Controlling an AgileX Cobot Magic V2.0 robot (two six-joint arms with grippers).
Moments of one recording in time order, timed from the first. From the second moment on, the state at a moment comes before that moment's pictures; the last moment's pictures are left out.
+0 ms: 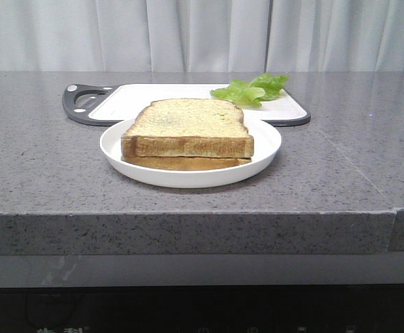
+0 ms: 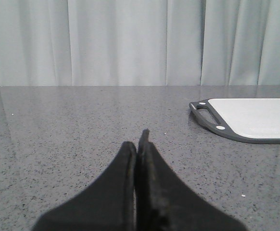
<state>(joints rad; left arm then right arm) -0.02 0.00 0.01 -0.05 0.01 0.06 0.06 -0.01 0.03 0.05 -0.02 0.06</state>
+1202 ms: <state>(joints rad) -0.02 0.00 -0.02 -0.10 -0.04 0.06 0.06 -0.01 0.01 0.06 -0.01 0.06</state>
